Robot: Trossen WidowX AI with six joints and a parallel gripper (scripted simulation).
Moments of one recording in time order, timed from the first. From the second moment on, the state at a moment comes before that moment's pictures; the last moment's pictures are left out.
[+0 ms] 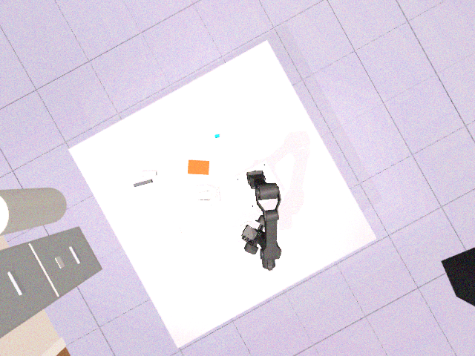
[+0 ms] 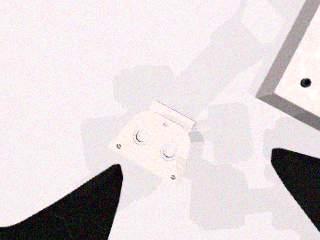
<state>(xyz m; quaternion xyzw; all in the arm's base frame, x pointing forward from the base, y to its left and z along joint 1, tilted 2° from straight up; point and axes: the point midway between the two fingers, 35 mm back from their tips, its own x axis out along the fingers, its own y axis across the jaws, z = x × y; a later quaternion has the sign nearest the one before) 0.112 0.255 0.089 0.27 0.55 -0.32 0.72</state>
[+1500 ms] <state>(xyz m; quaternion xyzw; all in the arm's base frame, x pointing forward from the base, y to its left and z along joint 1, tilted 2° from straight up) 0.147 0.274 0.059 0.48 0.53 -0.47 0.52</state>
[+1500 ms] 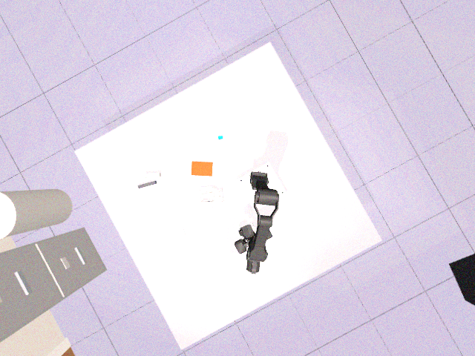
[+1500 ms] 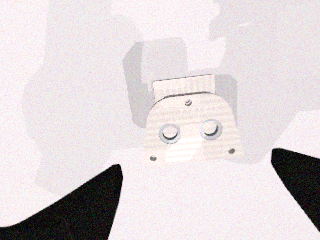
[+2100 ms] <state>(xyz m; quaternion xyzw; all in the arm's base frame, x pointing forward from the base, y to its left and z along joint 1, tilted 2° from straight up) 0.147 0.275 0.040 0.48 0.53 -0.47 0.52</state>
